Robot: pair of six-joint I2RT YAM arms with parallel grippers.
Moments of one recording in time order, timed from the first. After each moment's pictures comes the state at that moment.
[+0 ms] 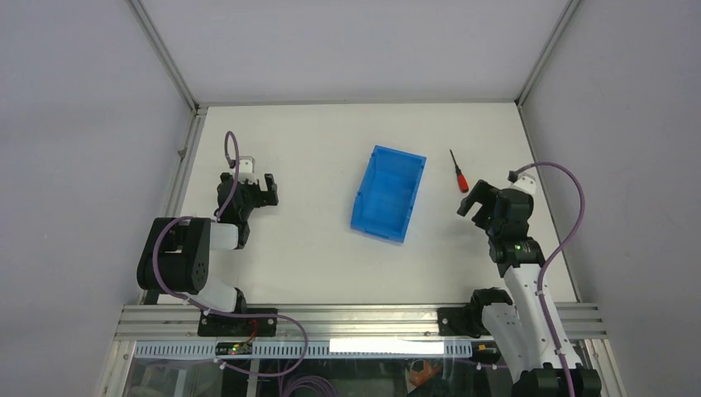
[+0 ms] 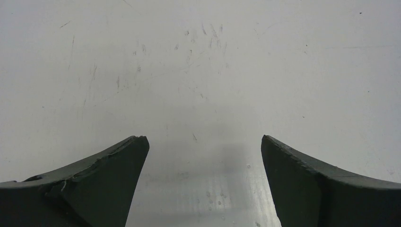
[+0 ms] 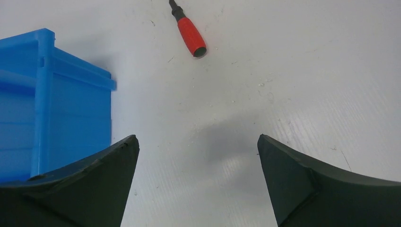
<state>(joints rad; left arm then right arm) -0.03 1.53 0.38 0.83 -0.01 -0.04 0.01 0.68 0.50 -0.38 0.14 0.40</state>
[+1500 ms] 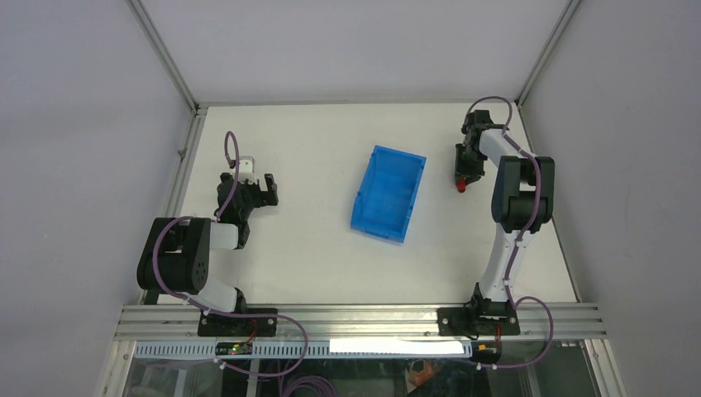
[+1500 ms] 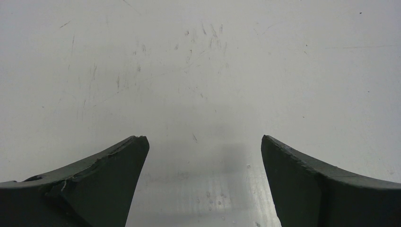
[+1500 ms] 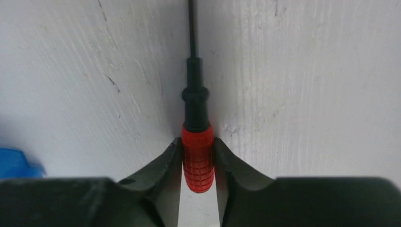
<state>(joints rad) -0.03 1.53 0.38 0.83 -0.01 -0.04 -0.02 2.05 1.52 -0.77 0.04 0.07</state>
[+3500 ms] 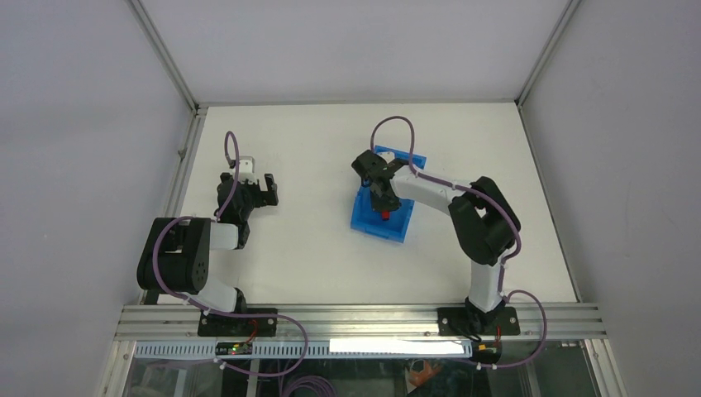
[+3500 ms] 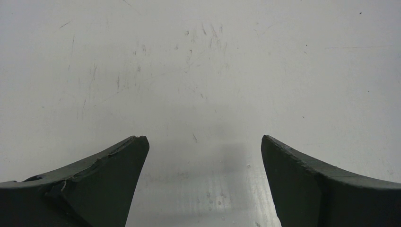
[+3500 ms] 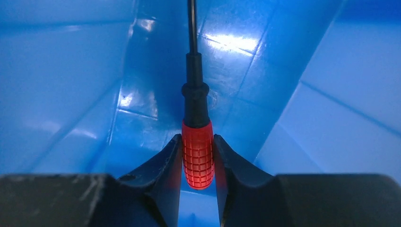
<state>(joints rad) -0.03 1.53 0.38 0.83 -0.01 -0.04 0.74 1.87 1.34 -0.73 0.35 0.59</state>
